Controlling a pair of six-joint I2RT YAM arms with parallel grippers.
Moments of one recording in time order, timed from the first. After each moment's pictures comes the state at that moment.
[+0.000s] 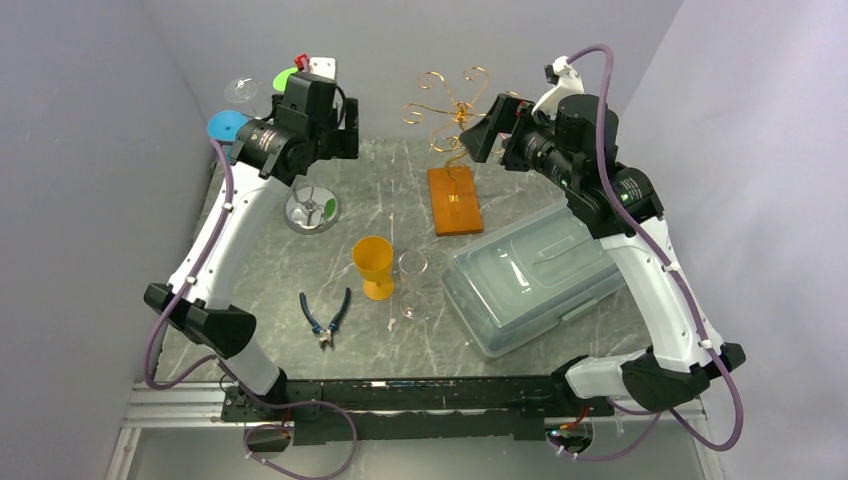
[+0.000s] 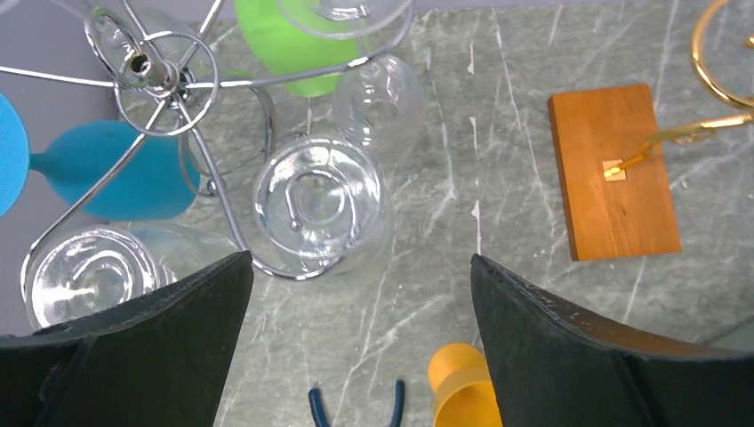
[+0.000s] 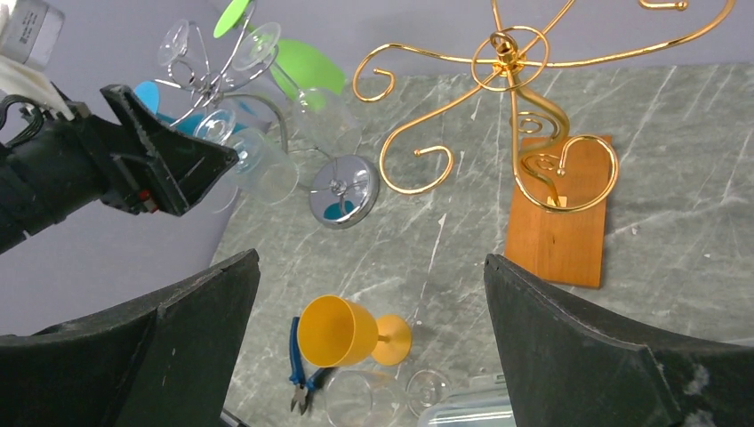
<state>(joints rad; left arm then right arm) -0.47 1.62 2.06 -1.02 -0.43 -0.24 0.50 1.32 1.80 -0.71 0.00 0.51</state>
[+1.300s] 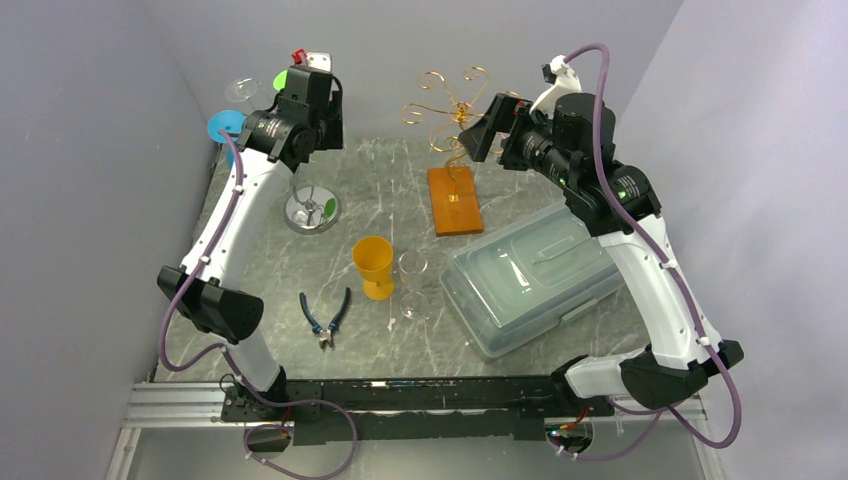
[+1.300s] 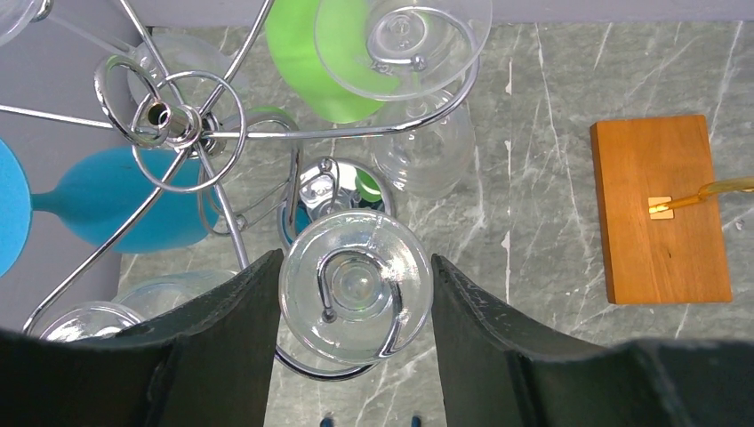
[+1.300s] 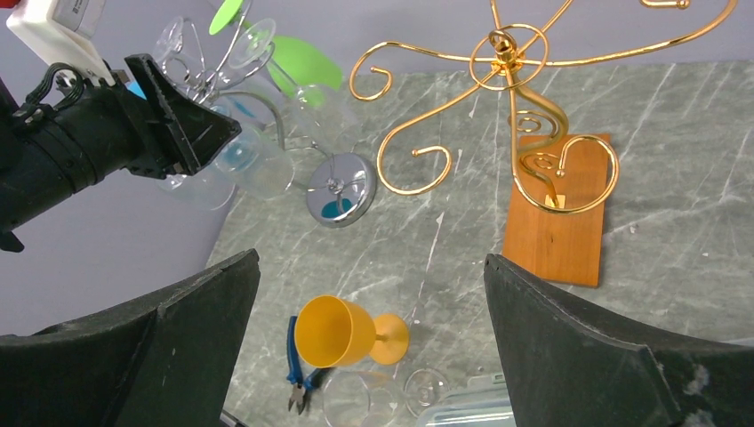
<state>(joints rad) -0.39 1.72 2.08 -0.95 -0.44 -0.20 0.50 1.33 1.80 -0.71 0.00 0.50</state>
